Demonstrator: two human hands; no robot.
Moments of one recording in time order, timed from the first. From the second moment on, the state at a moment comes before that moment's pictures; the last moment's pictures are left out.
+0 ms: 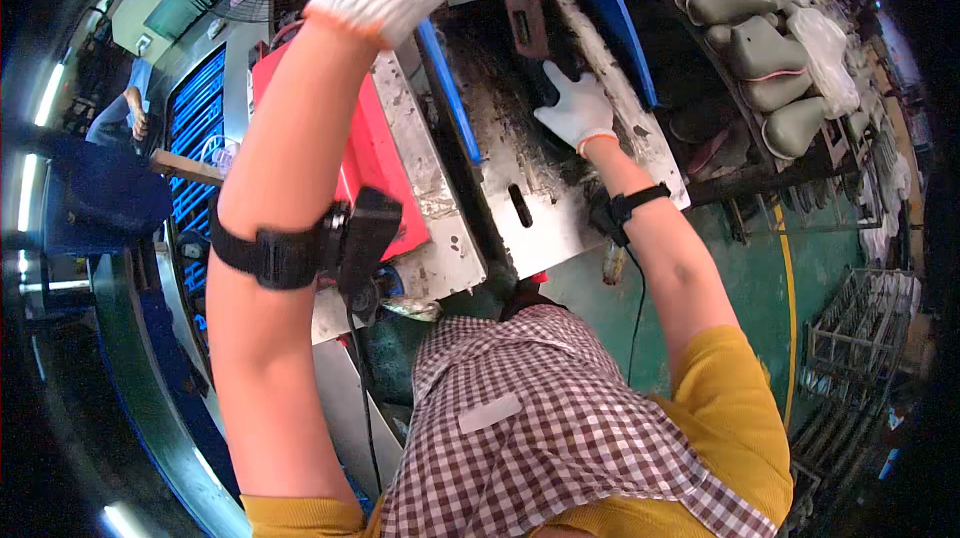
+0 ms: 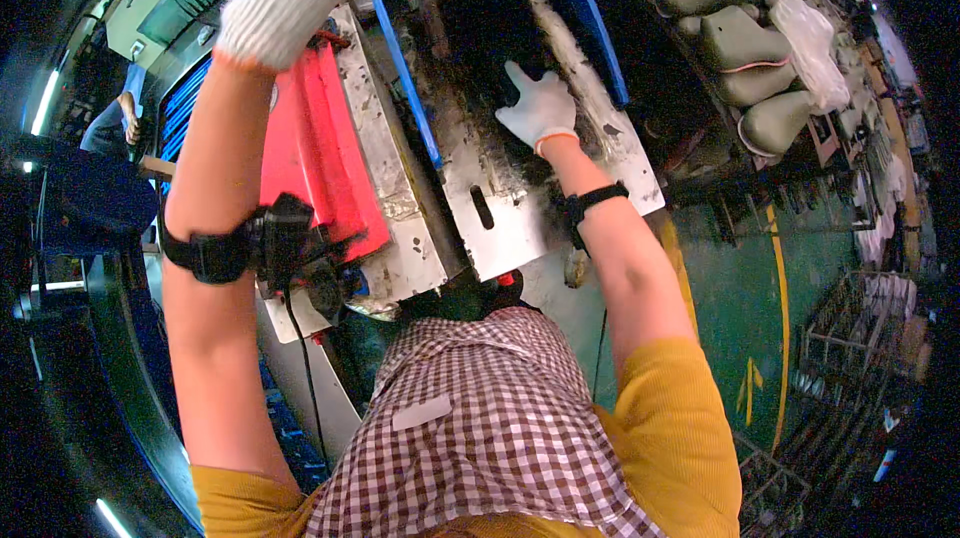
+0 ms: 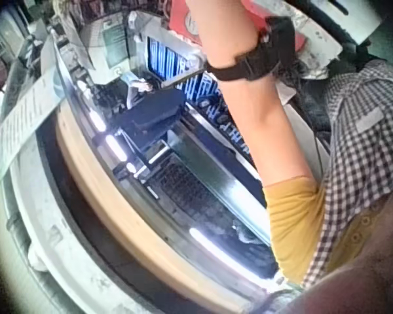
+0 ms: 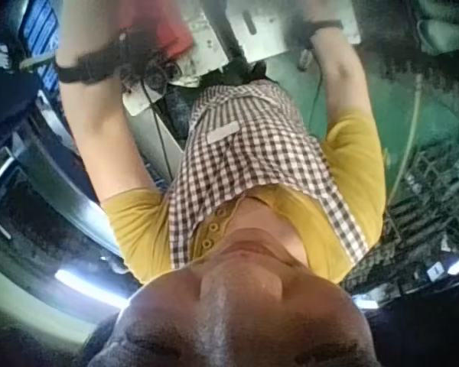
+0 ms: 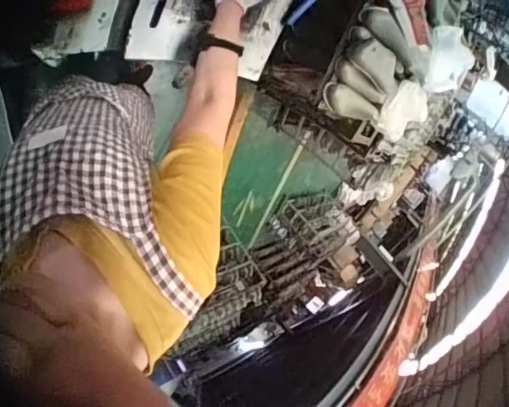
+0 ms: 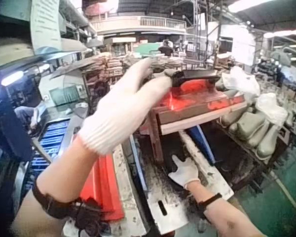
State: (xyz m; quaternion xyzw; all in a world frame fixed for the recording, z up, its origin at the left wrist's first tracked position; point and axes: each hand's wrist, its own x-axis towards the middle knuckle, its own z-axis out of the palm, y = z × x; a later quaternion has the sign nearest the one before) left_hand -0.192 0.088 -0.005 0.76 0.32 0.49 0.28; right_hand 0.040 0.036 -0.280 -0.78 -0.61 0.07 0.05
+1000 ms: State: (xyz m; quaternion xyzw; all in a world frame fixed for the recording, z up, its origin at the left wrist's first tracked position) left_hand -0.094 -0.022 -0.260 0.86 0.19 0.47 0.01; right_hand 0.036 -0.242 -0.259 -0.50 0.08 0.68 0.54
